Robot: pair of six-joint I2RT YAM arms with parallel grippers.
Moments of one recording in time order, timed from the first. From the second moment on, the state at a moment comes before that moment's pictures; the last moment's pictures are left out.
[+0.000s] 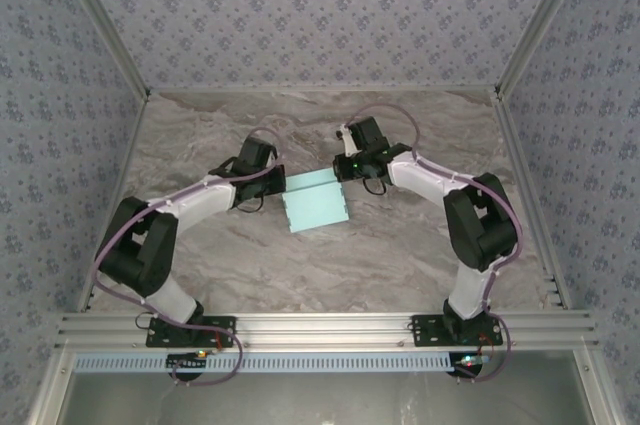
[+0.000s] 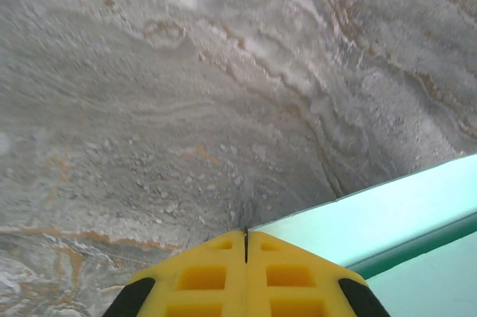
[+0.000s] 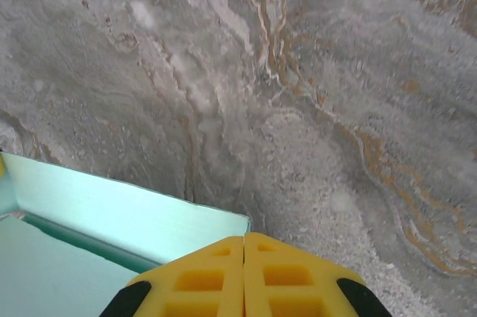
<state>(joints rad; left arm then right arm) -0.51 1.59 0.95 -0.21 0.02 -0.56 0.54 1.80 1.23 -0.27 -0.16 0.26</state>
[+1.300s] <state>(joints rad) -0.63 1.49 0.77 0.32 -0.05 -0.15 0.27 1.30 0.77 0.08 -0.34 0.10</state>
